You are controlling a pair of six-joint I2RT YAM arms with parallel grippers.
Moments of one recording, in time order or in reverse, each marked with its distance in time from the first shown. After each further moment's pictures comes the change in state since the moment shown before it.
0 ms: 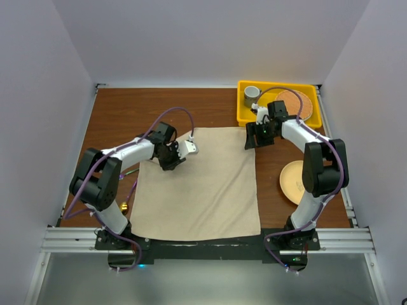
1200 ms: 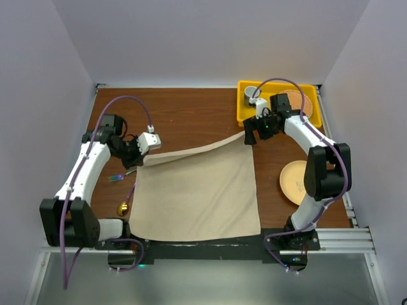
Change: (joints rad) left arm 0.388 -0.421 0.068 -0.547 0.249 0.309; right arm 0.000 -0.046 0.072 -0.048 -0.002 -0.196
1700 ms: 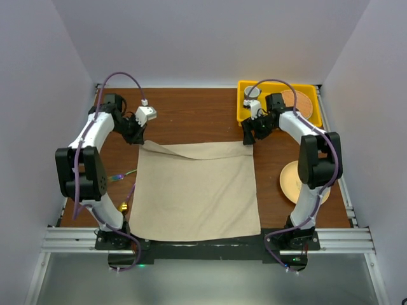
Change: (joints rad) left arm 0.099 0.438 0.280 0.157 0.033 -0.190; right arm 0.000 0.139 0.075 -0.005 -0.077 -0.113
